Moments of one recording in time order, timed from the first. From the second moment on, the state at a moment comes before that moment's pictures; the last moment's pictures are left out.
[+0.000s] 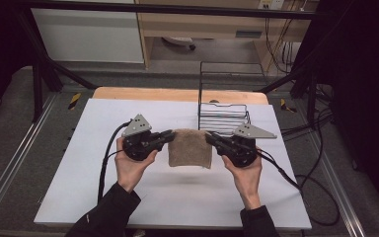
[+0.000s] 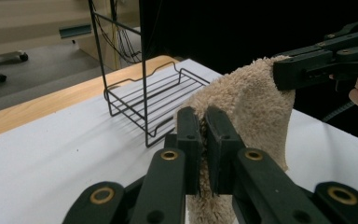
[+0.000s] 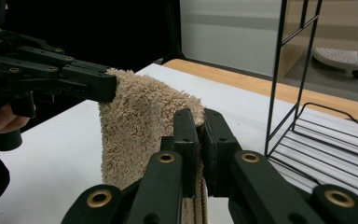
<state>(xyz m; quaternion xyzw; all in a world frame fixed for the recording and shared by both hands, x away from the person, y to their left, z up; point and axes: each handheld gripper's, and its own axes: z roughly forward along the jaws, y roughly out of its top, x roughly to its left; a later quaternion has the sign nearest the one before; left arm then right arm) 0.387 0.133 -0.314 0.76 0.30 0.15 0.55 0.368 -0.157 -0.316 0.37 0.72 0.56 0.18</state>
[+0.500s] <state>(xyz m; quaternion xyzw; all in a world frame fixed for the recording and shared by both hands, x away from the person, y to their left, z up) 0.400 0.109 -0.297 0.74 0.29 0.16 0.58 0.368 -0.177 -0.298 0.37 0.70 0.57 0.21</state>
